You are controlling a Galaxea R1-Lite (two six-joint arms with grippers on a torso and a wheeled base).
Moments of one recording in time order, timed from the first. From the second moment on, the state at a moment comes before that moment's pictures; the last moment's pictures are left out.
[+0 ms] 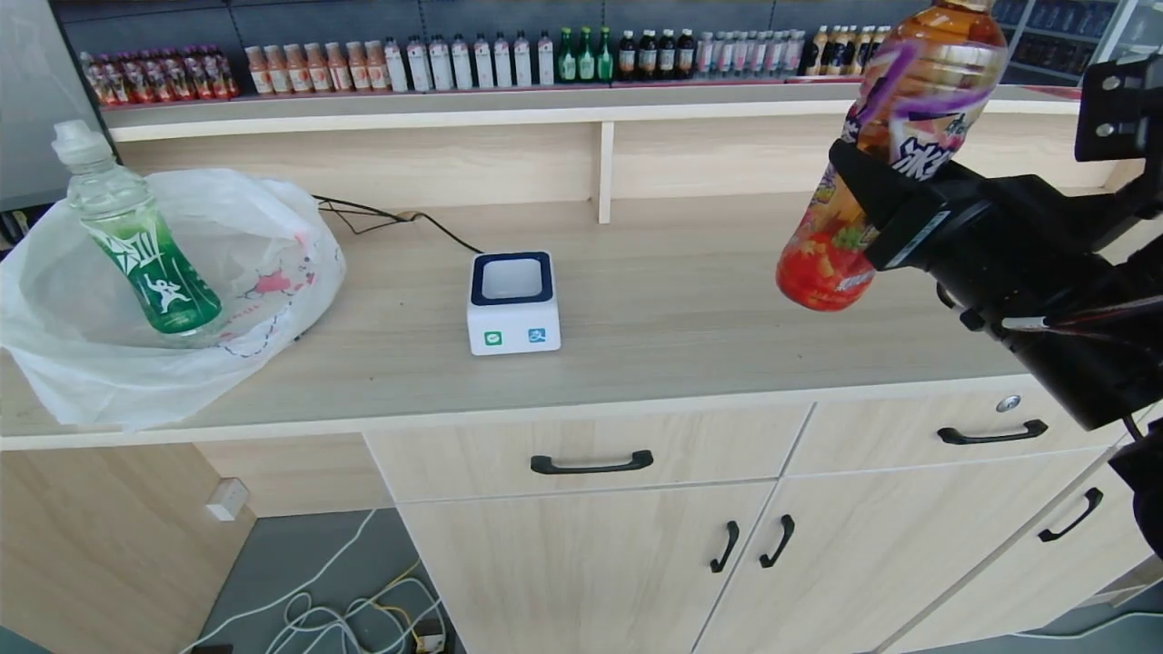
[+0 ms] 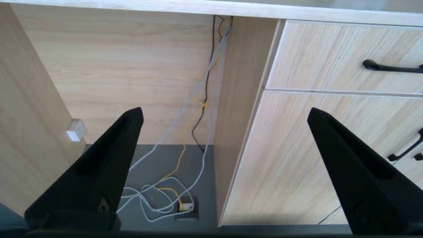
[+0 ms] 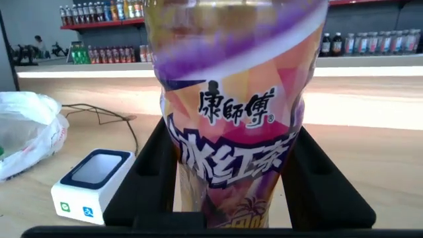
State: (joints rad) left arm 0.00 0.00 0.00 0.00 0.00 0.00; right arm 0.45 1.59 -0.76 -1.30 -0.05 -0.04
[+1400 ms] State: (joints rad) left arm 0.00 0.00 0.00 0.00 0.00 -0.02; right arm 0.45 1.63 -0.79 -1.32 -0.03 -0.04
